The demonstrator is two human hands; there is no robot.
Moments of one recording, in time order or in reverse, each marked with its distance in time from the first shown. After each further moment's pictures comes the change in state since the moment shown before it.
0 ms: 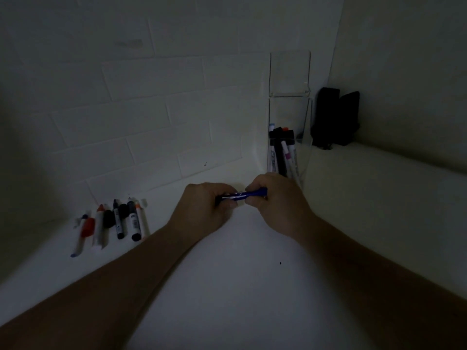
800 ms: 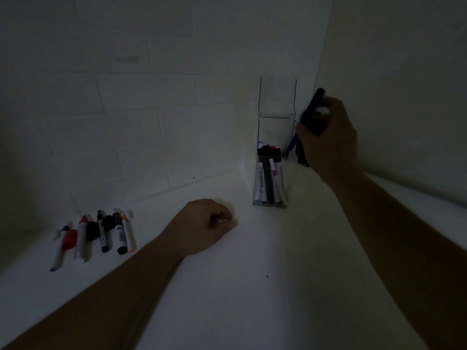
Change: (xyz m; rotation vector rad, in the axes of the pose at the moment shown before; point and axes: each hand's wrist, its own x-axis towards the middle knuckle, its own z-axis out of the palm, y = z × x) left_hand 0.005 -0.002 0.008 0.010 -0.171 -0.017; right_hand 0.059 -0.007 -0.129 0.149 0.570 0.116
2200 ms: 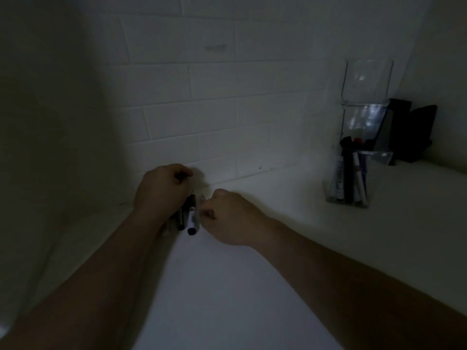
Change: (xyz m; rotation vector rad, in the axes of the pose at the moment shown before) left_hand -0.071 -0.106 -0.120 0.114 0.375 -0.634; right_hand -0.171 -0.092 0.205 -0.168 -1.069 -0.393
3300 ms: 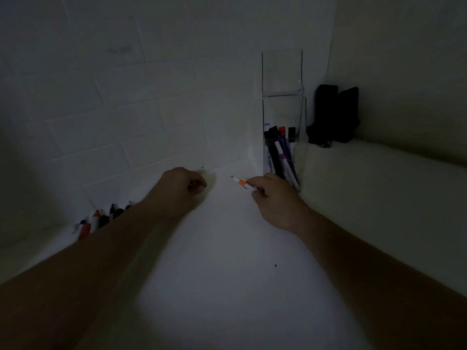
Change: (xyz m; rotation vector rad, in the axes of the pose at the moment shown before) left_hand 0.014 0.099 0.095 0.202 -0.335 0.491; right_hand -0.116 0.149 -0.068 0.114 0.398 0.279
